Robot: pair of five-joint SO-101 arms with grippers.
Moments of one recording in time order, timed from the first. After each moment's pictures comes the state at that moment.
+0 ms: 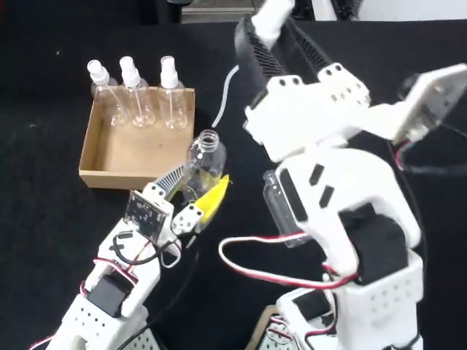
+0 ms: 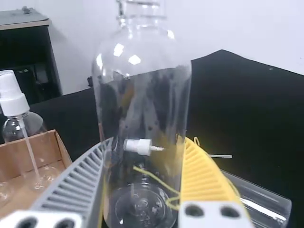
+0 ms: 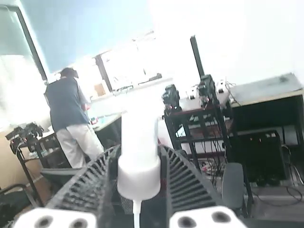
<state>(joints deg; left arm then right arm) 26.8 -103.2 96.5 16.8 -3.0 -20.8 -48.3 9.4 37.2 -18.3</state>
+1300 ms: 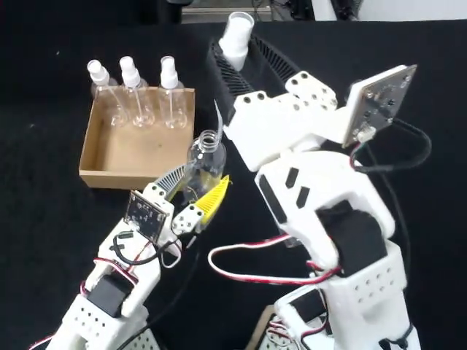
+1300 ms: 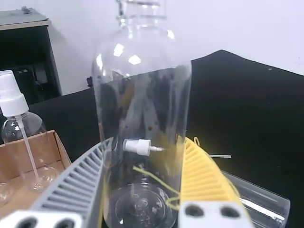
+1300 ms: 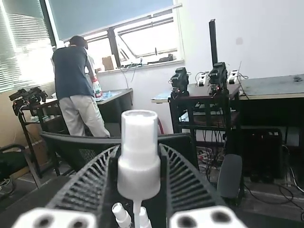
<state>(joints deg) 26.9 -103.2 96.5 16.8 -3.0 -25.8 -48.9 17.5 32.8 -10.2</state>
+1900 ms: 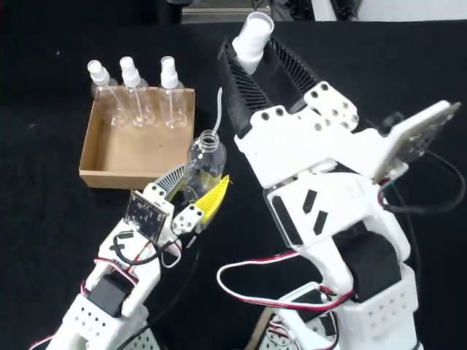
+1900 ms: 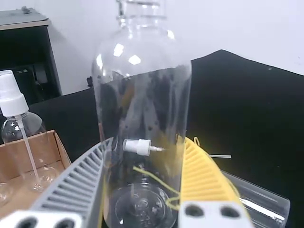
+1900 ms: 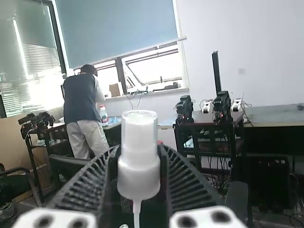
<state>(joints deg) 26.9 -103.2 96.5 16.8 -3.0 -26.5 -54.6 19.1 31.3 -10.2</state>
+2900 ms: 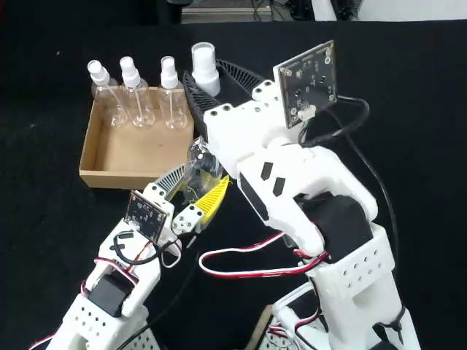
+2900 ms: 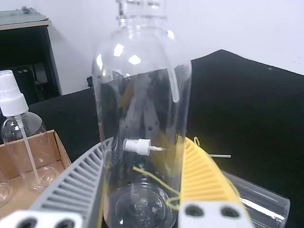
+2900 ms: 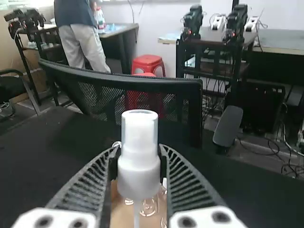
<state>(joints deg) 26.9 -103.2 96.5 16.8 -3.0 -30.2 -43.1 11.8 48.8 -2.8</state>
